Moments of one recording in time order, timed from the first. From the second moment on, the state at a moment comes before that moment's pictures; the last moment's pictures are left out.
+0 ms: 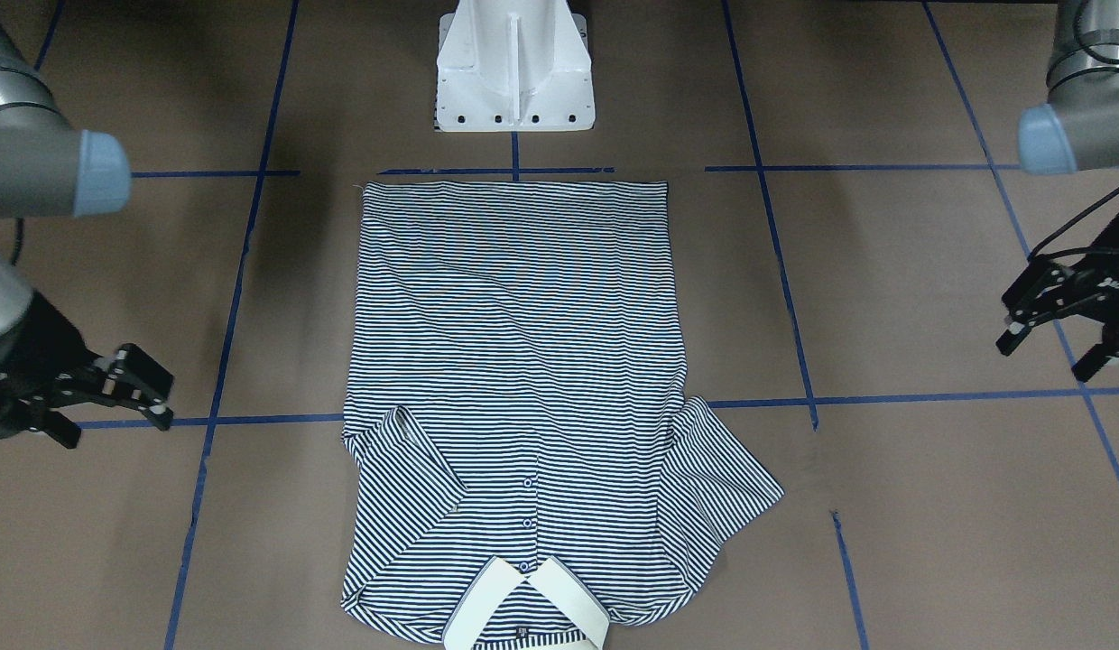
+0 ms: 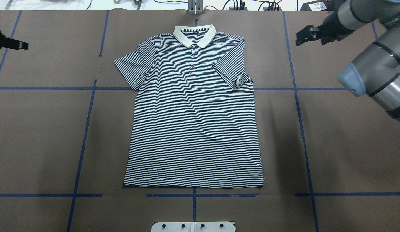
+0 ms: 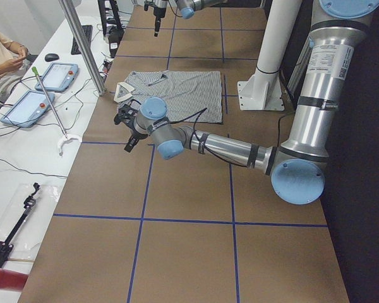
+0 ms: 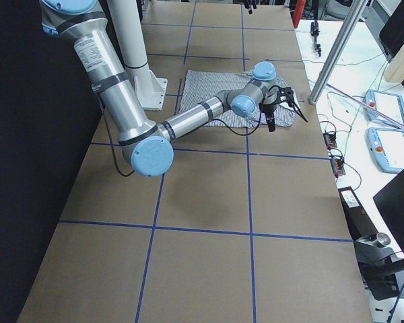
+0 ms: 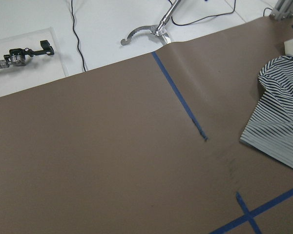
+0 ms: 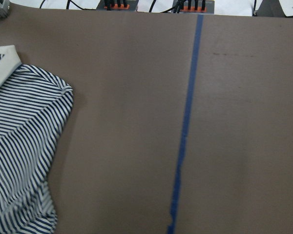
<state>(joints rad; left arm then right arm) -1.19 -1.77 -1.58 -2.38 -2.14 -0.63 1.14 -1.19 1.59 -1.21 2.20 0.65</state>
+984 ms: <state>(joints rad) -0.87 -2.10 -1.24 -2.39 -1.76 -0.95 1.36 -1.40 1.64 -1.20 2.38 0.34</state>
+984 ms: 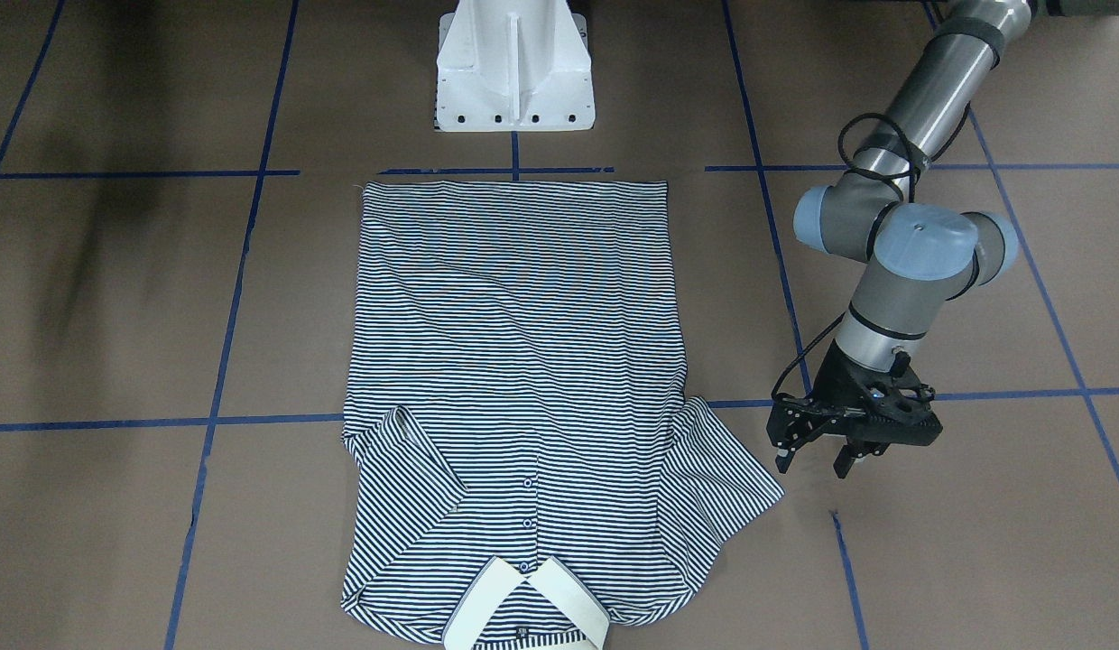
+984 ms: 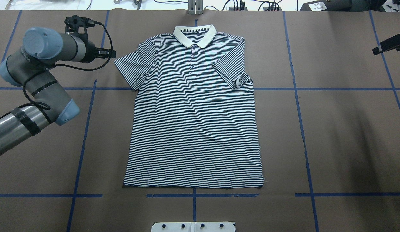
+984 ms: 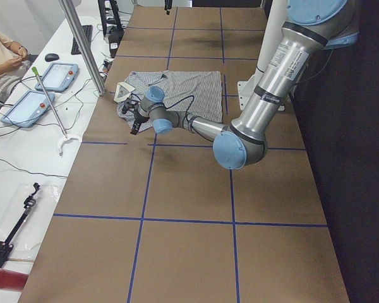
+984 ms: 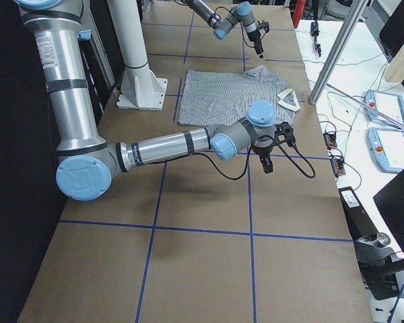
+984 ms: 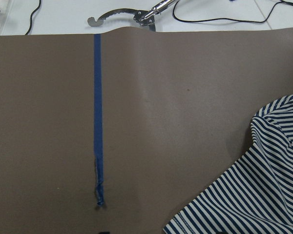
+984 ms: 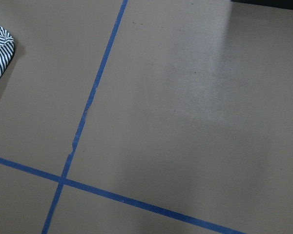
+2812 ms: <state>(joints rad) -0.81 -2.19 -1.10 -2.39 -1.70 -1.01 1.36 -1.41 1.63 -1.20 2.37 0.34</state>
